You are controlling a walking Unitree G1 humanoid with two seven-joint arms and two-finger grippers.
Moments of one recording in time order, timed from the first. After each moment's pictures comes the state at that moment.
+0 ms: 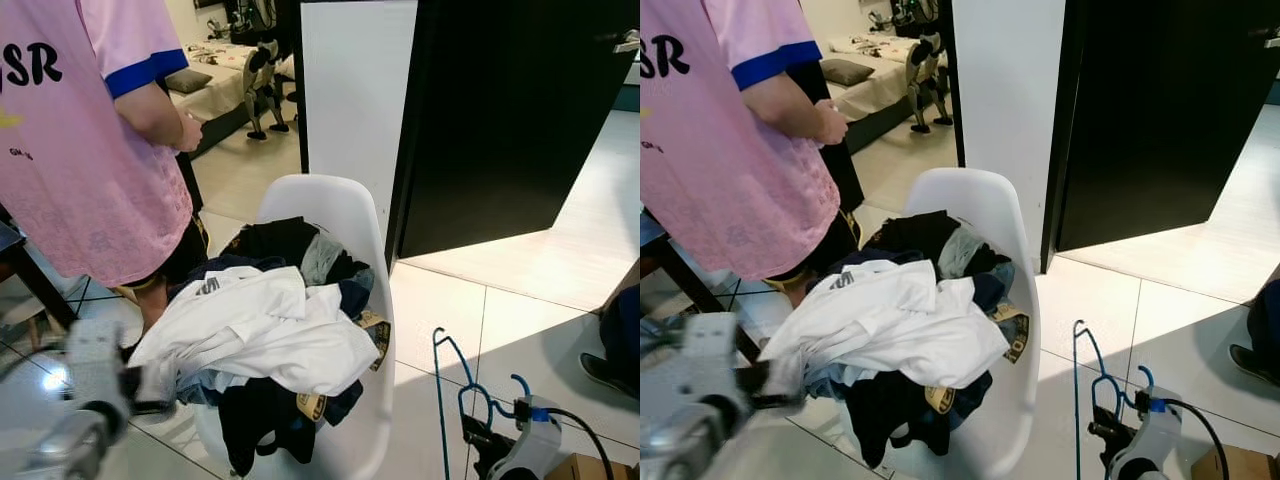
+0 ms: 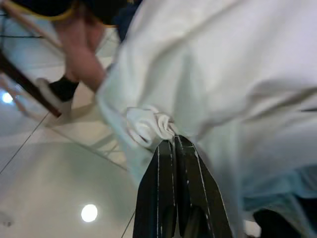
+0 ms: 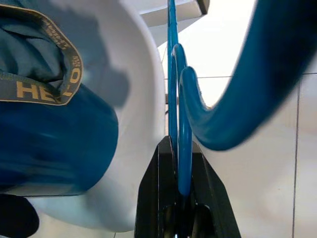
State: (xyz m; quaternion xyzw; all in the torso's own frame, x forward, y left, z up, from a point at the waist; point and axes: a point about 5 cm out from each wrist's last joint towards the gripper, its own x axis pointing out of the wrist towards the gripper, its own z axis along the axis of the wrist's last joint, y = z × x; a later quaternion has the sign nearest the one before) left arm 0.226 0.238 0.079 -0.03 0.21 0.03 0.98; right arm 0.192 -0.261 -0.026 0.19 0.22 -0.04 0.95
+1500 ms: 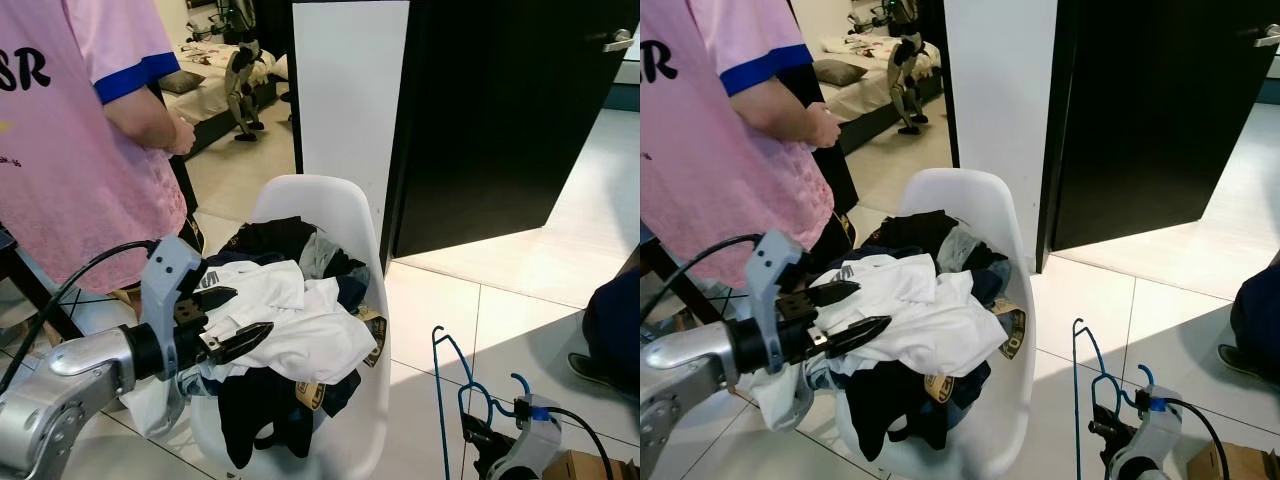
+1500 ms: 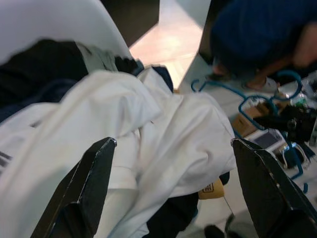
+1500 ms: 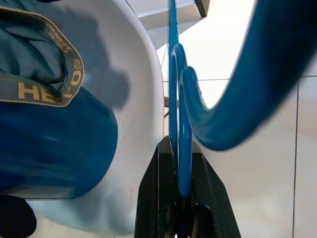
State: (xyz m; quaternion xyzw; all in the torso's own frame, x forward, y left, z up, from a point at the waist) left arm 0.246 0.170 0.181 0.03 0.10 -0.39 0.91; right arm 0.195 -0.262 -0.025 0.19 0.22 -0.03 0.96
